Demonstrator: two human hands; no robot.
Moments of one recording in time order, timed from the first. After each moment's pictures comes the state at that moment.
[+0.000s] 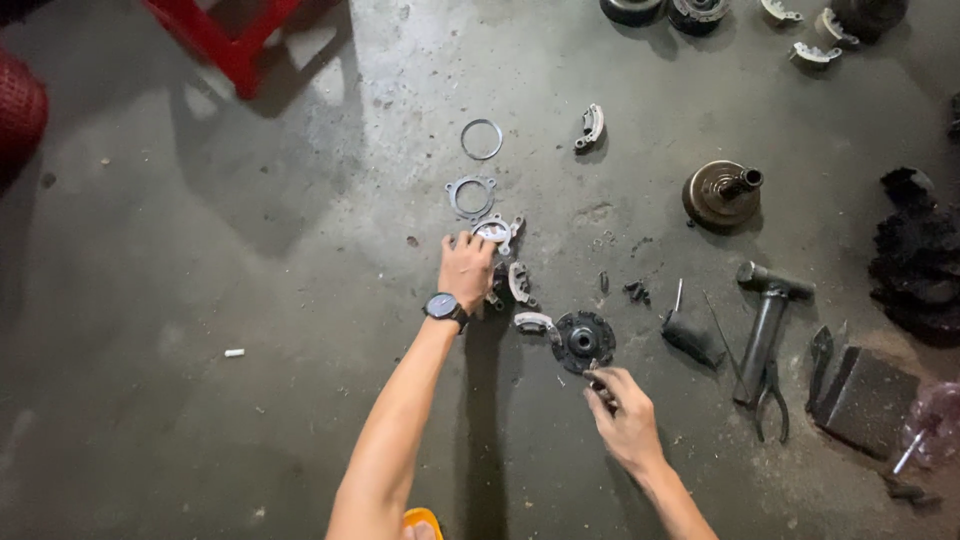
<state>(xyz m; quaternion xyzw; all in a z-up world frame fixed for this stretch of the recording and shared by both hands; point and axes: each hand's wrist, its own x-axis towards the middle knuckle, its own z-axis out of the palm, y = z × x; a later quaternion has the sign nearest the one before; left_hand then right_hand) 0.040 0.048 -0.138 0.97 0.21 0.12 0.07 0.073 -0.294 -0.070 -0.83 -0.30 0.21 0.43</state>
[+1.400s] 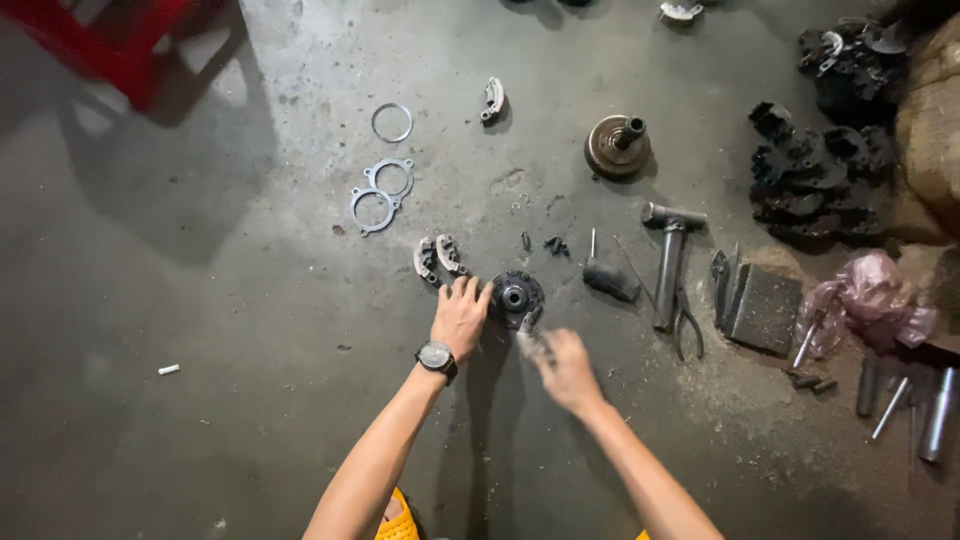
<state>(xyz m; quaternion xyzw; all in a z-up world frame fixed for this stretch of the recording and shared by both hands) 0.004 -0.104 -0.109 0.99 0.07 0.05 0.12 0.073 -0.343 -0.132 -0.86 -0.30 0.13 0.39</state>
